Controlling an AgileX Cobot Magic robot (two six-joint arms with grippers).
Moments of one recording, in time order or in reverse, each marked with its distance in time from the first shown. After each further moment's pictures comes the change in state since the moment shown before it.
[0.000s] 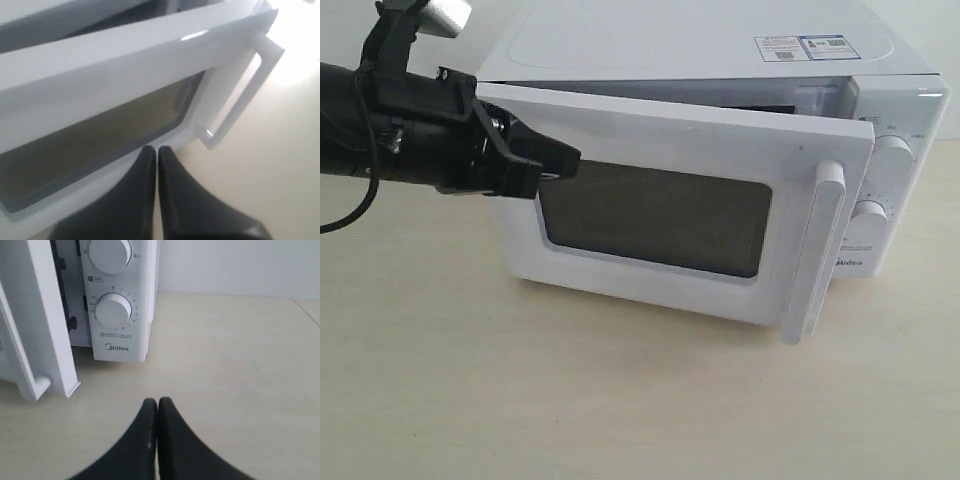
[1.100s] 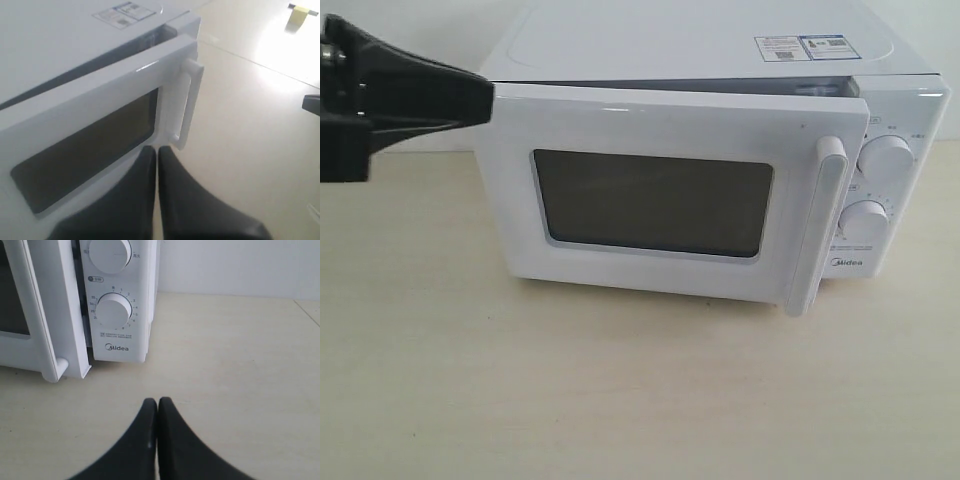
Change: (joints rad) left arm 0.000 -0.387 0.049 0.251 0.077 -0.245; right arm 0.000 0.000 0.000 0.000 0.000 0.000
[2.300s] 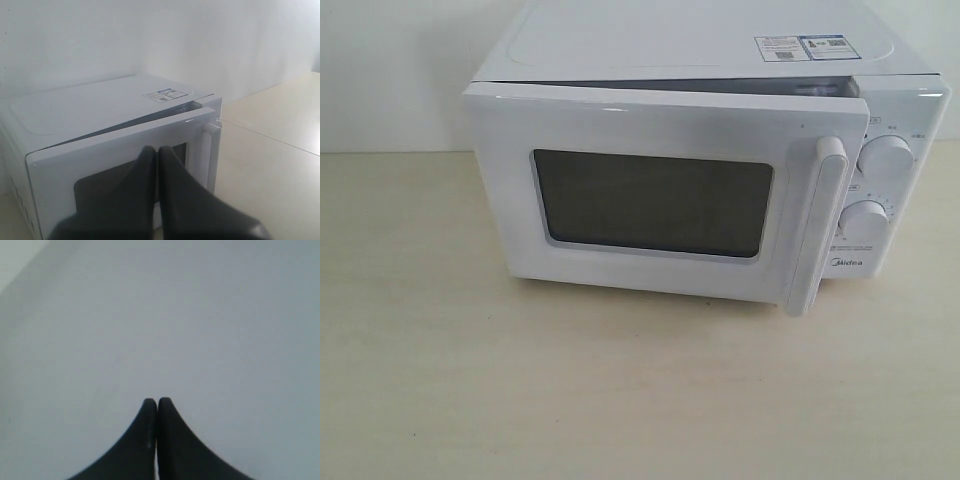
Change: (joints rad) left arm 0.000 -0.544 0.291 0.004 -0.220 -0.096; right arm 0.000 -0.004 0.000 -0.191 -1.287 -0.009
